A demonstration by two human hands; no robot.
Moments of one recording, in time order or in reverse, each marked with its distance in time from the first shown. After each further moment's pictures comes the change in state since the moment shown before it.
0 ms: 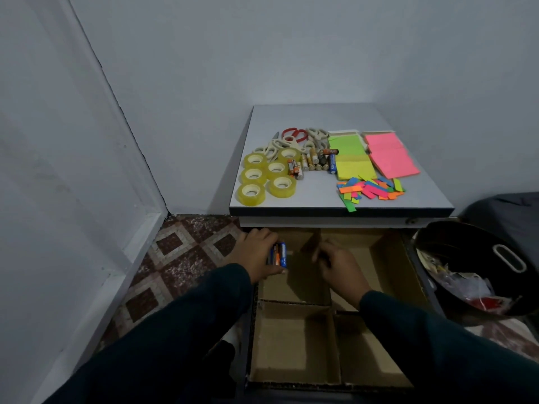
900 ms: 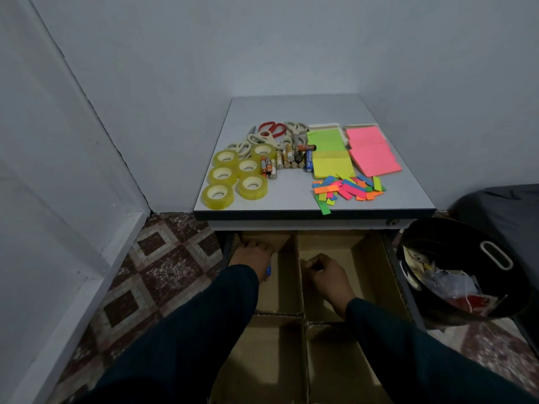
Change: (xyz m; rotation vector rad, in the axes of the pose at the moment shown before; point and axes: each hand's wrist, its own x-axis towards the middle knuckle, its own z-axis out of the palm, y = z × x) left_hand 0.060 0.032 0.054 0.338 -0.357 -0.105; right_hand 0.009 0.040 0.006 0.478 -0.057 0.504
